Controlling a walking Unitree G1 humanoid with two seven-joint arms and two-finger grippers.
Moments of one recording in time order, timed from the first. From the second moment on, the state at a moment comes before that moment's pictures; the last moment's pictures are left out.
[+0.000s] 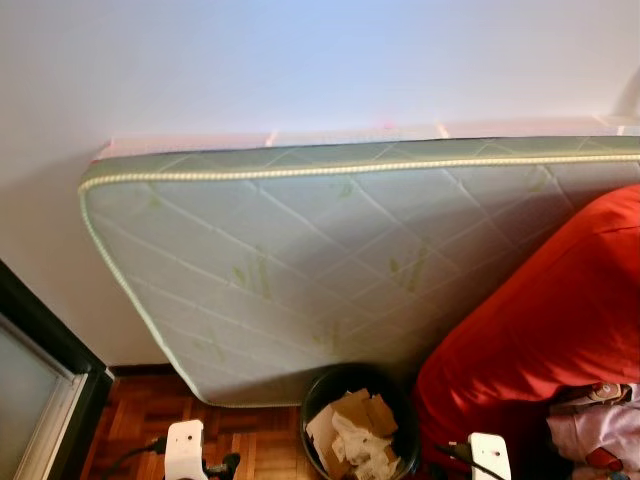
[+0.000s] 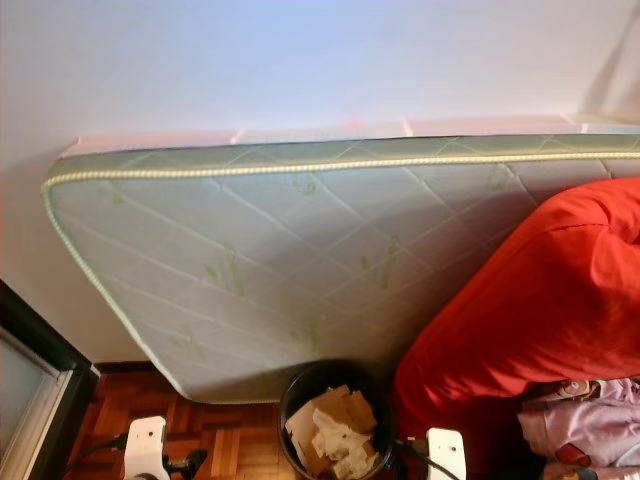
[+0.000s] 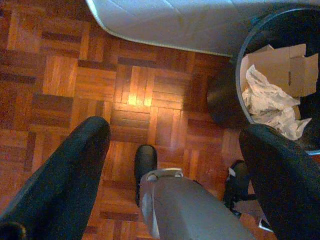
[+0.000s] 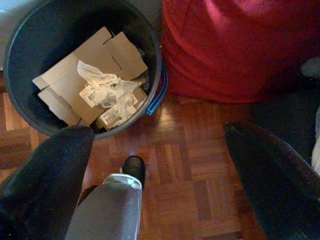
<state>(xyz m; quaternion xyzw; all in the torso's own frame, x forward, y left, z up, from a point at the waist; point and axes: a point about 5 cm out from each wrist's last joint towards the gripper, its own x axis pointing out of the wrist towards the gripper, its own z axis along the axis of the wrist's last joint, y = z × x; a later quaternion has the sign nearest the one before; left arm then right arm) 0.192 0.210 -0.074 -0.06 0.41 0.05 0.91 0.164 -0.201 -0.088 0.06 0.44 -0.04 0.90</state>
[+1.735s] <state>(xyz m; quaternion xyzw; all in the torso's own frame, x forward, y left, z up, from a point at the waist) 0.189 0.206 -0.076 -0.07 0.41 0.06 0.91 0.169 -0.152 -0.091 0.07 0.45 0.00 0.89</state>
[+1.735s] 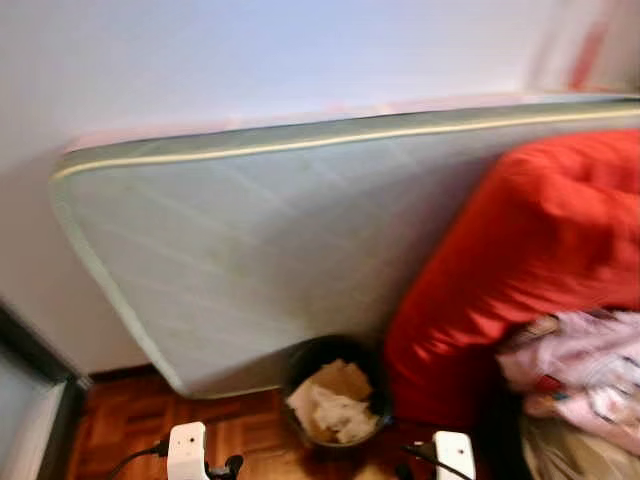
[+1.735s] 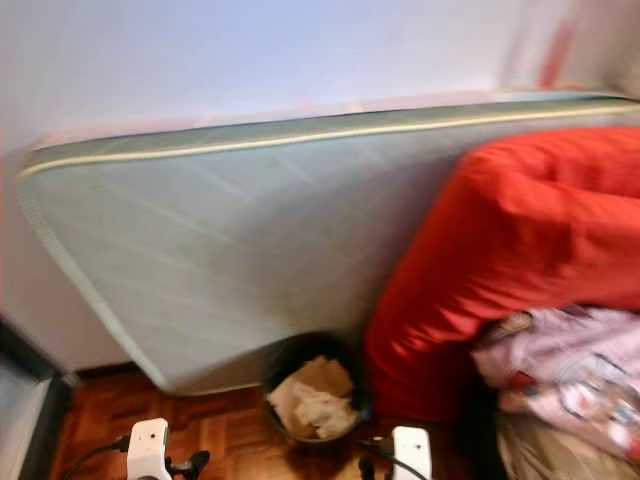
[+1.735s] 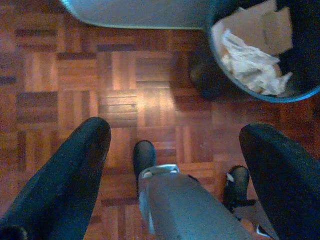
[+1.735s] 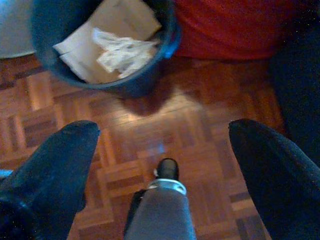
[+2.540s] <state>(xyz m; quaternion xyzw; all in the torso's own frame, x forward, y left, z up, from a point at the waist) 0.189 0.204 -0.076 -0.05 0.41 0.04 0.91 0.197 -0.119 -0.079 0.06 0.44 0.02 0.90</state>
